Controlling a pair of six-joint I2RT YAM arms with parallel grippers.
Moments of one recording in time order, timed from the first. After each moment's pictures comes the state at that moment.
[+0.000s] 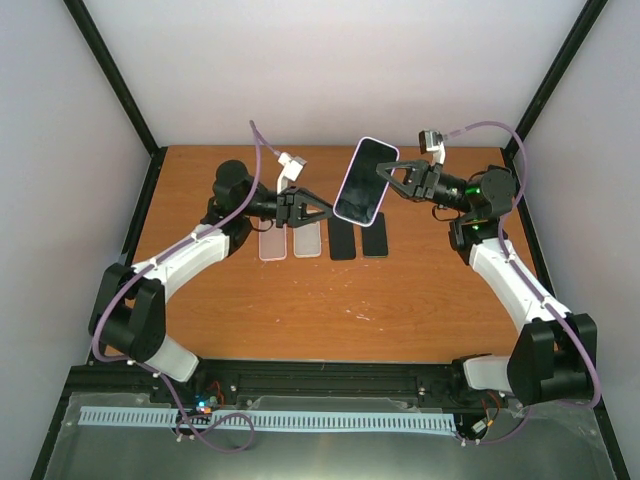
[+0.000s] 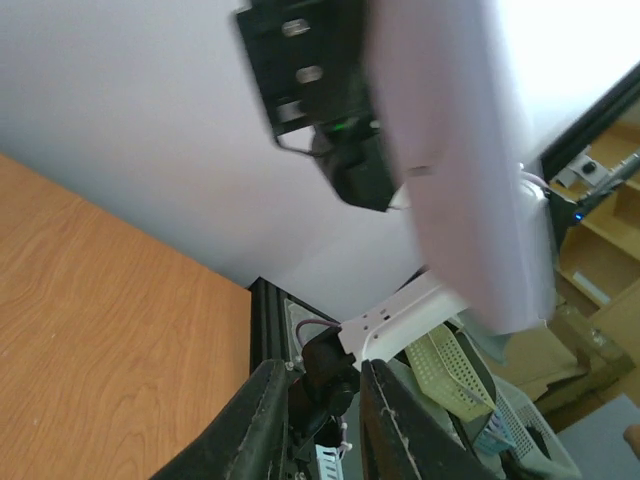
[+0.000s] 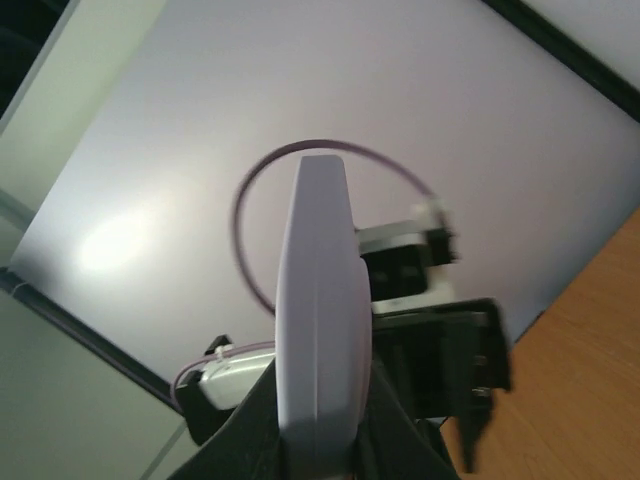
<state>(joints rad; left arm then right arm) -0.43 1.52 1.05 0.63 1.30 -0.81 0.18 1.31 0.97 0.81 -1.15 1.39</state>
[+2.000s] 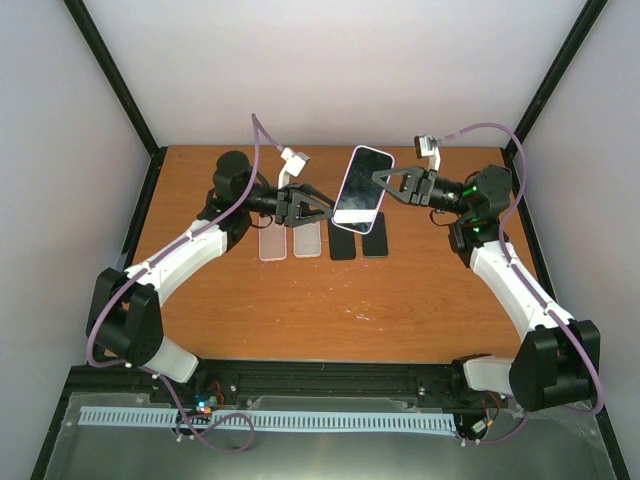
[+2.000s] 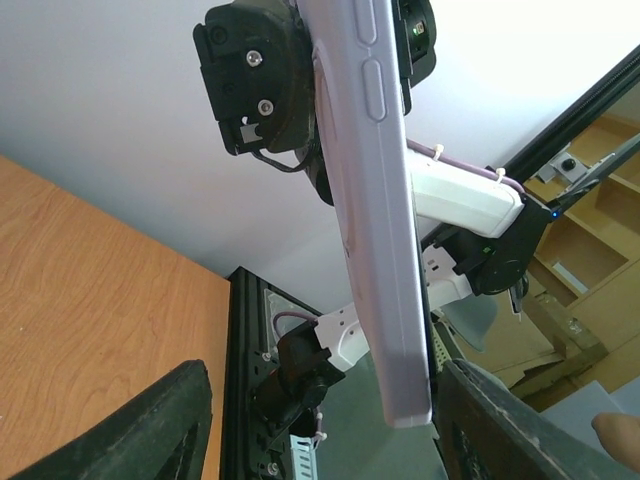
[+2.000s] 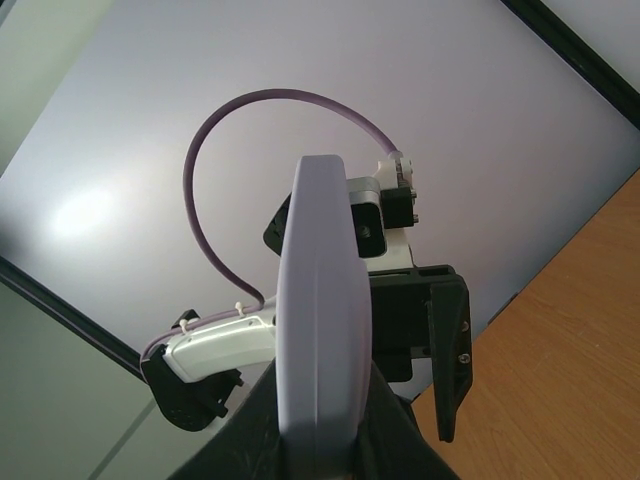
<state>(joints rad) -0.45 1.50 1.12 0.47 1.32 -0.78 0.20 1.27 0.97 0.69 -1.17 1.25</state>
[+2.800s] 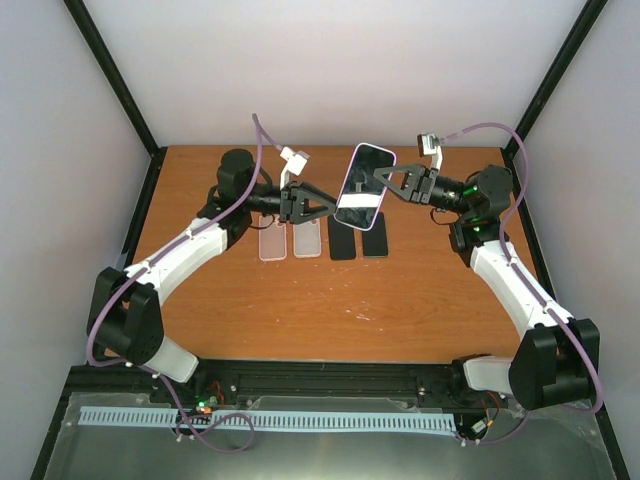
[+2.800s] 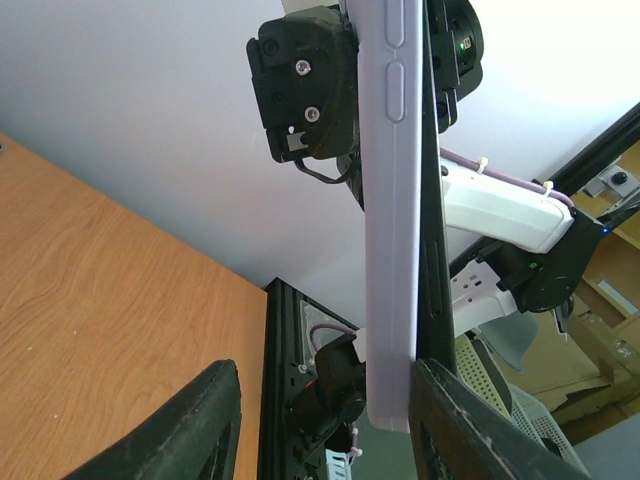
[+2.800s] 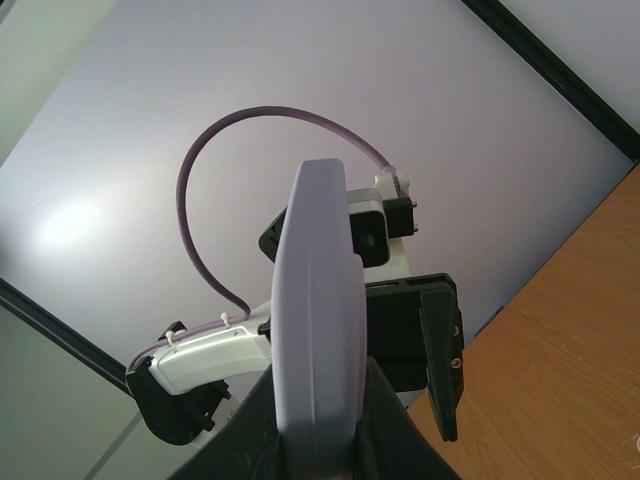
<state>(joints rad) -0.45 1.51 1.14 0.34 1.24 -0.66 0.20 1.28 0.97 0.70 -1.15 1.24</state>
